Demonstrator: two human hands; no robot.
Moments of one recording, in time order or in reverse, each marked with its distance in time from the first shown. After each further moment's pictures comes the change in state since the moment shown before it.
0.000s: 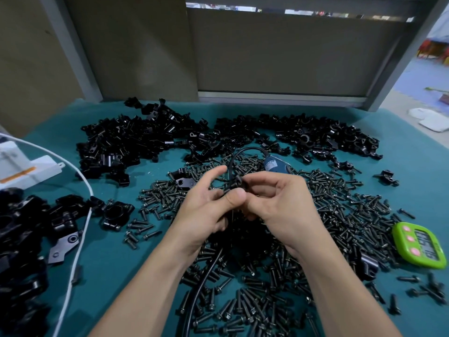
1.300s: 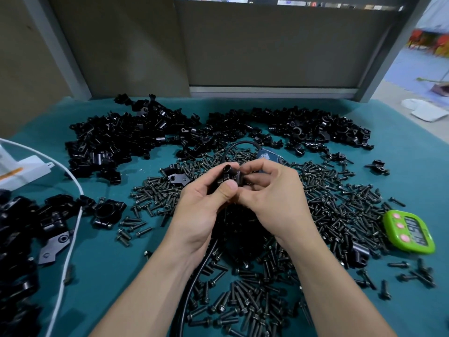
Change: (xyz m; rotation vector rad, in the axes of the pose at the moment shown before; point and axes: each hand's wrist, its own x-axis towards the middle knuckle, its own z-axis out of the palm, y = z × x) left_hand -0.003 -0.002 0.024 -0.275 0.055 0.104; right_hand -0.004 -0.006 0.004 -0.085 0.071 -0.072
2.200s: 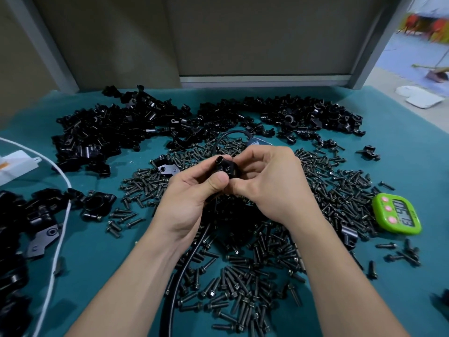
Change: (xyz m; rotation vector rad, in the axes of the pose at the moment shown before) left_hand -0.001 0.004 -0.002 0.009 -0.038 -0.026; right_hand -0.002 -0.015 -0.019 -0.163 -0.088 -0.041
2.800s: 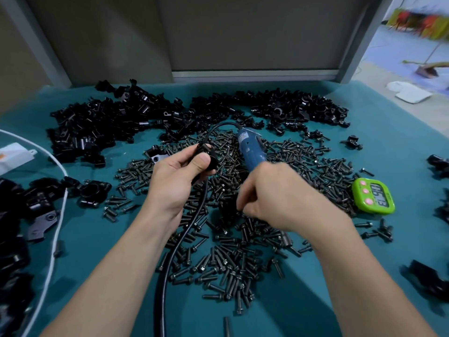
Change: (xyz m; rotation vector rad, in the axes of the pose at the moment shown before) left_hand 0.001 0.000 0.002 0.152 0.232 0.020; right_hand -0.035 -0.007 -0.026 -0.726 -0.304 -0.007
